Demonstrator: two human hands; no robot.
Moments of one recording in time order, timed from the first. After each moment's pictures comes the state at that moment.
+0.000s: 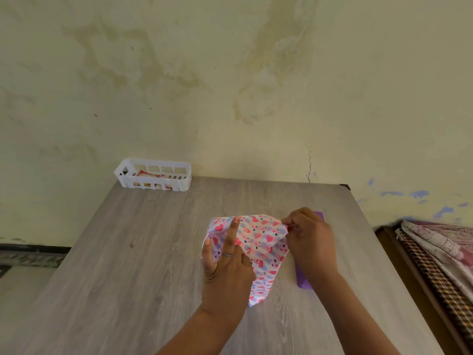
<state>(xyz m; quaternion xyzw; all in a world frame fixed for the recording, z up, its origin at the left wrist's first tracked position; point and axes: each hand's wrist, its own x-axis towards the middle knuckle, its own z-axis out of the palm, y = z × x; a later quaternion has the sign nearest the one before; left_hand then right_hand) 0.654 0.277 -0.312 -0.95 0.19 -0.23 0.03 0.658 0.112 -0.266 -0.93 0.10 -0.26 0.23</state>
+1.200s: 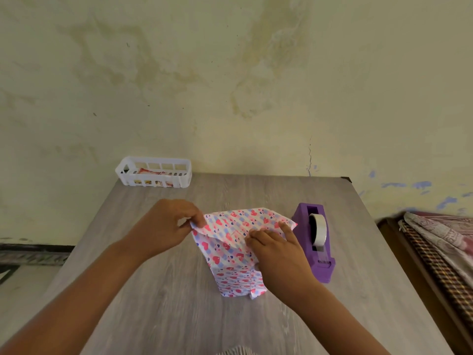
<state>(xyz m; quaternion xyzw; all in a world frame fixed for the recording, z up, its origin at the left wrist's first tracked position) 0.755 0.380 -0.254 -0.85 0.42 -0.05 -0.32 0.636 0.153 -0.272 -0.99 -0.11 -0.01 -0.01</state>
